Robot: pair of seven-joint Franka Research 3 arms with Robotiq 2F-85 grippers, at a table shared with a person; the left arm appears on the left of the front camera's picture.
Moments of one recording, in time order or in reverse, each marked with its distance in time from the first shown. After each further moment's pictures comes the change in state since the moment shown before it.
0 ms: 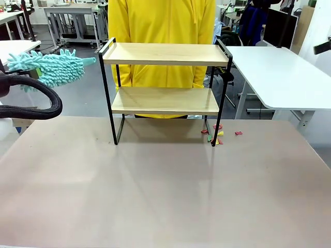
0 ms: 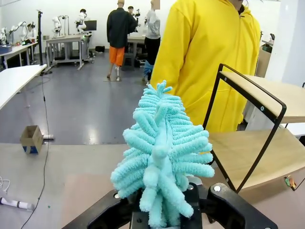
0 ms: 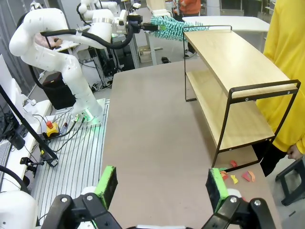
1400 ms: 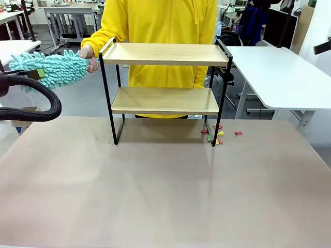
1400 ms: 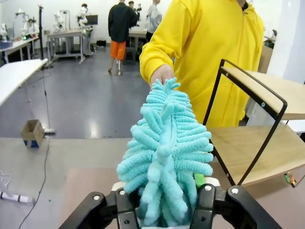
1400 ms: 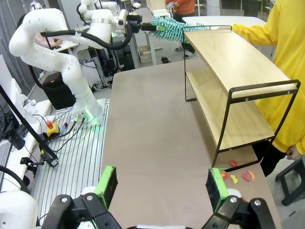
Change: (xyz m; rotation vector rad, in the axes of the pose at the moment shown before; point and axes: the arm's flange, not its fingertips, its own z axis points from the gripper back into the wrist) left arm 0.004 -0.002 0.005 0.010 0.039 0.010; right arm 0.000 0.000 0.000 0.000 0.000 0.000
